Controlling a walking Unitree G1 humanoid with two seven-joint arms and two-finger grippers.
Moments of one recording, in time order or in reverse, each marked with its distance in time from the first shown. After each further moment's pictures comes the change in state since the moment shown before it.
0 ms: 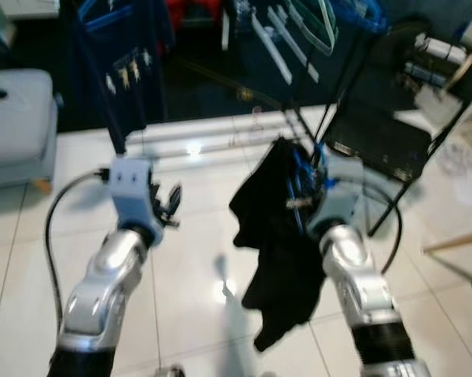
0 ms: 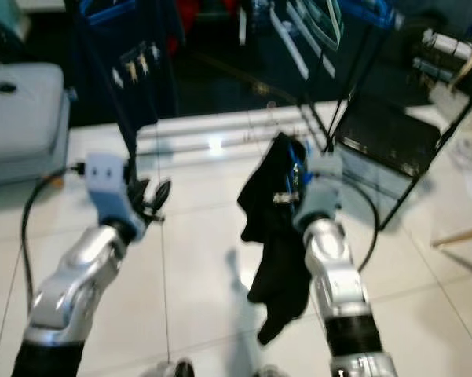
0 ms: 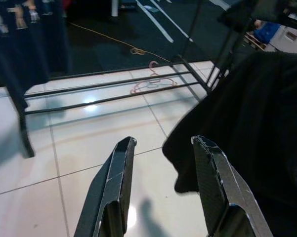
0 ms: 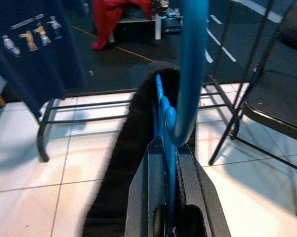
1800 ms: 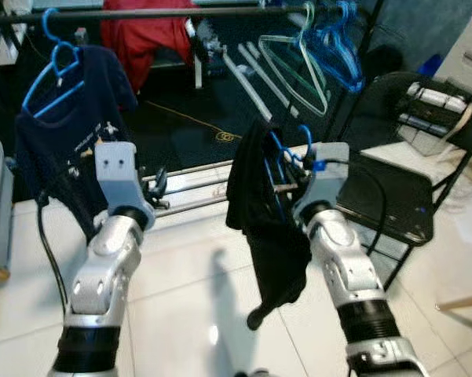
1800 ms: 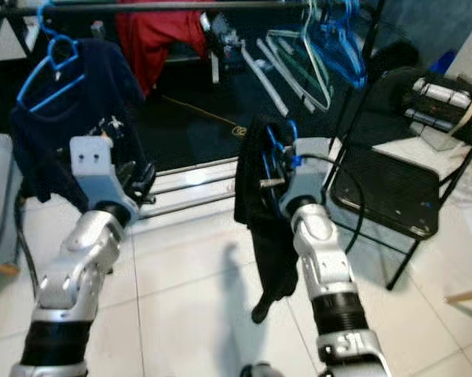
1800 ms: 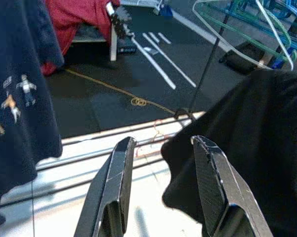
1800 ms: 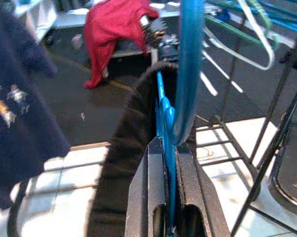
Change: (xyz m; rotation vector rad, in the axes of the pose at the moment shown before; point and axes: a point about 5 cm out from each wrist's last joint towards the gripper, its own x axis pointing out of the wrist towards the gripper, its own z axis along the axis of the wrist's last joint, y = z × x) left arm 0.019 0.007 0.008 -0.008 -0.054 0.094; right arm 0.020 0.008 0.006 0.108 -0.006 0.057
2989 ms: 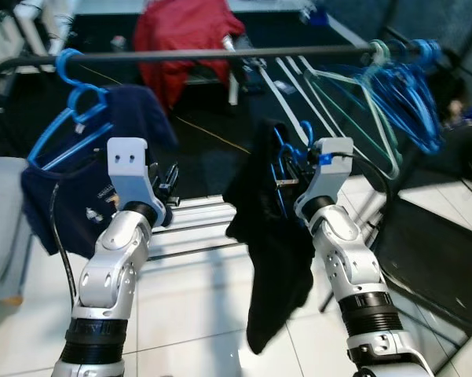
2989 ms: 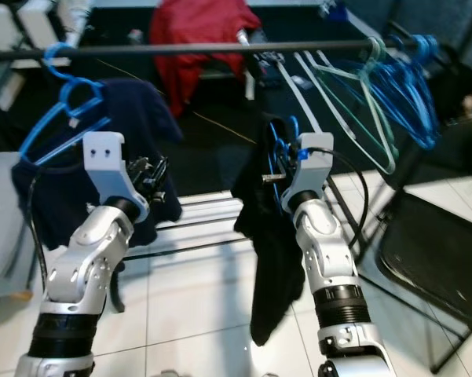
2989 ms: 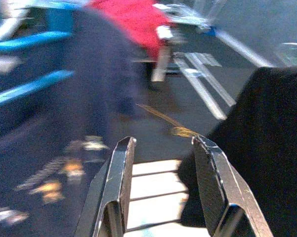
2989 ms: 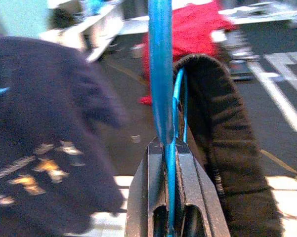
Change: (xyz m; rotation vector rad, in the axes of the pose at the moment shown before) left arm 0.007 0.005 0.008 0.003 -0.020 0.002; right arm 0.008 0.022 0.007 0.025 -0.013 0.110
